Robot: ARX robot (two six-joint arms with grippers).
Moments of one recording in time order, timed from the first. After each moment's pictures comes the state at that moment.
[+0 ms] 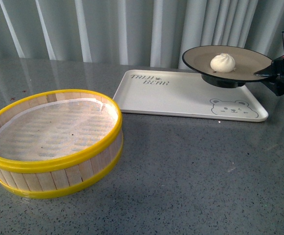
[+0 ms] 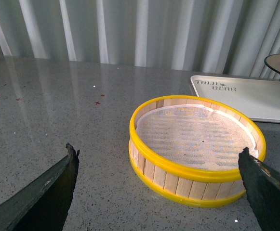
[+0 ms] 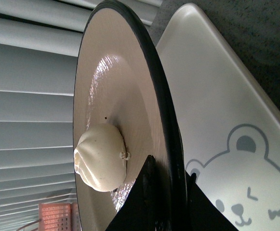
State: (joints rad) left arm 0.00 0.00 0.03 0.00 0.00 0.00; right arm -0.12 2.20 1.39 0.49 -0.44 1.16
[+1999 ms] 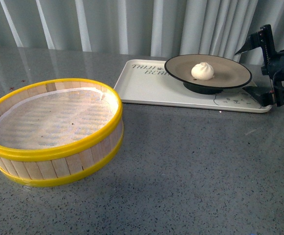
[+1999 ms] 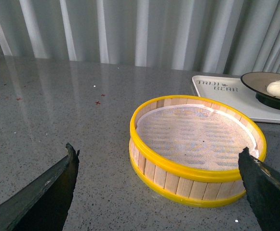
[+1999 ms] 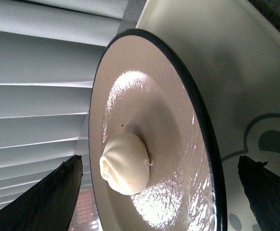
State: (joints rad) left arm 0.00 0.00 0.03 0.00 0.00 0.00; right arm -0.07 2.29 1.54 0.32 -0.40 1.16
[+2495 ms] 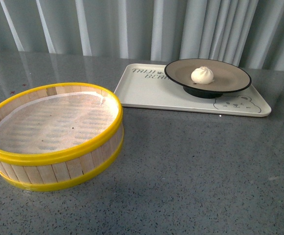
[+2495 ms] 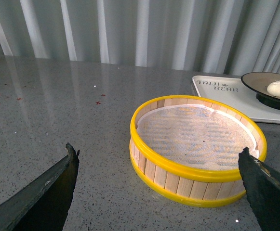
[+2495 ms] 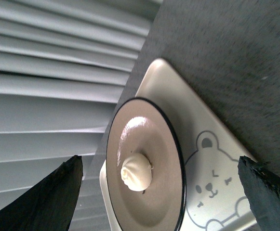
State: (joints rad) left arm 0.00 0.00 0.03 0.00 0.00 0.00; right arm -0.18 1.89 1.21 0.27 -0.22 1.15
